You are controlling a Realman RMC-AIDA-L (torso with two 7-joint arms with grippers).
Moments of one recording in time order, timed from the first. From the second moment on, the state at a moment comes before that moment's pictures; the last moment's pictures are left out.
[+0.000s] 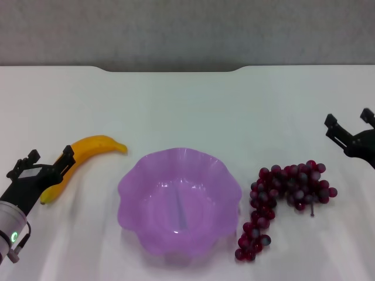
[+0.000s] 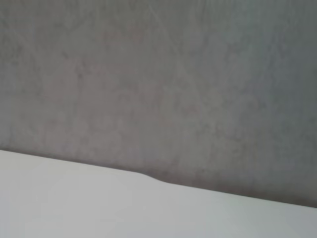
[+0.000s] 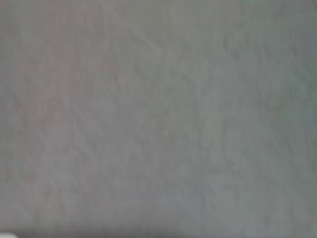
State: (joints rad) left arm -0.54 -2.05 0.51 -0.14 -2.18 -1.06 2.68; right arm 0.35 1.83 0.60 0.62 -2.13 -0.89 0.13
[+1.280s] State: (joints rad) left arm -0.54 -2.05 0.51 -0.14 -2.18 -1.05 2.68; right arm 0.32 2.00 1.70 1.42 -2.46 0.89 -0.39
